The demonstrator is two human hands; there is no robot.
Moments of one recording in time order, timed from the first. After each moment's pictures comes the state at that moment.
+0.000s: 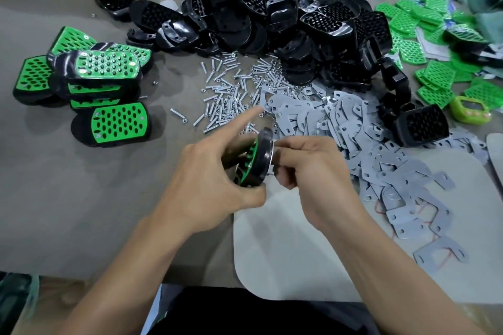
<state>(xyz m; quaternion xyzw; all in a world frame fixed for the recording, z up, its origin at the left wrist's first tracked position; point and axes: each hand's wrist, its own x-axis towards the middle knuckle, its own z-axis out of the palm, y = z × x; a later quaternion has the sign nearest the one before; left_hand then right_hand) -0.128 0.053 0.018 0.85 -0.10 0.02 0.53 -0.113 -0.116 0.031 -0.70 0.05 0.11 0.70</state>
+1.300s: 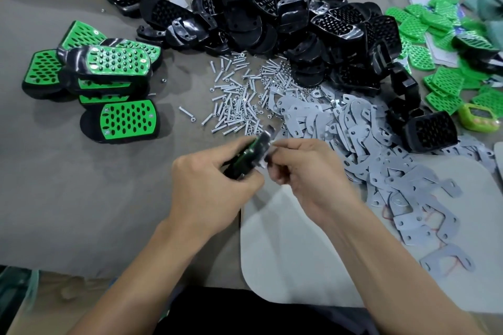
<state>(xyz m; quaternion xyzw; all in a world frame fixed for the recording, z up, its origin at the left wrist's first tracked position) -0.136 0.047 -0.004 0.85 0.02 0.17 0.50 -0.099 -0.106 0.016 -0.68 0.09 0.17 0.71</state>
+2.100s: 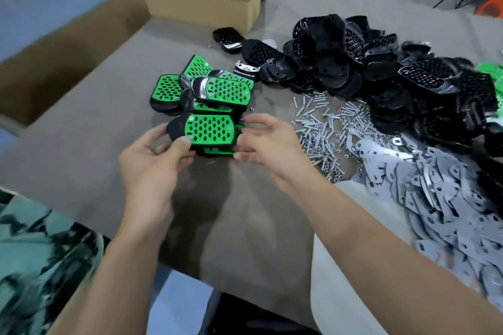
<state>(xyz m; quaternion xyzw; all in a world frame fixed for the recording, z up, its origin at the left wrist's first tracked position) -0.136 0.224 -0.005 0.63 0.34 0.25 0.65 -0.041 0.062 0.012 -0.64 0.00 0.26 0.72</state>
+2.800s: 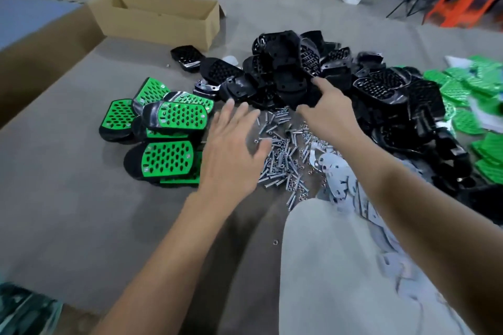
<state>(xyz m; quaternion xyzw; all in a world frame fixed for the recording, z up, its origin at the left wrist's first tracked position) -0.036 0.103 0.008 0.93 0.03 0.21 0.32 0.092 -0.070 0.033 -0.93 -0.05 -0.04 0.36</state>
